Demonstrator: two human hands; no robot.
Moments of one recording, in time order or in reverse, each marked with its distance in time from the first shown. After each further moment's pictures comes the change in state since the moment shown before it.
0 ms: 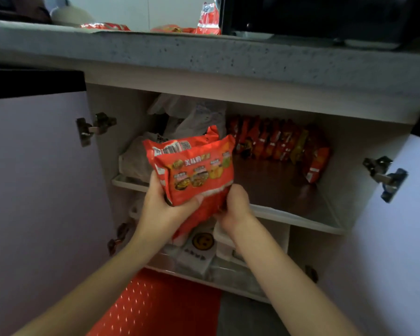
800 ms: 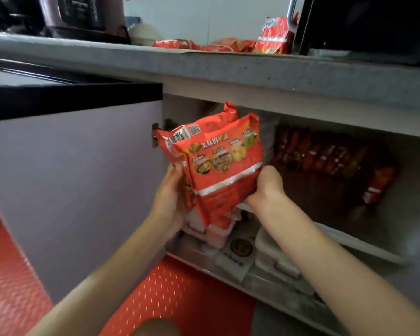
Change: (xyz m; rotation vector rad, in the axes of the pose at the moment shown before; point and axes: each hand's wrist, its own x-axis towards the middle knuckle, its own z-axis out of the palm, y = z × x) left_hand 0.019 0.018 -0.075 -0.613 0.127 -0.283; right_hand -0.035 -0.020 0.082 -0.030 -0.043 -0.081
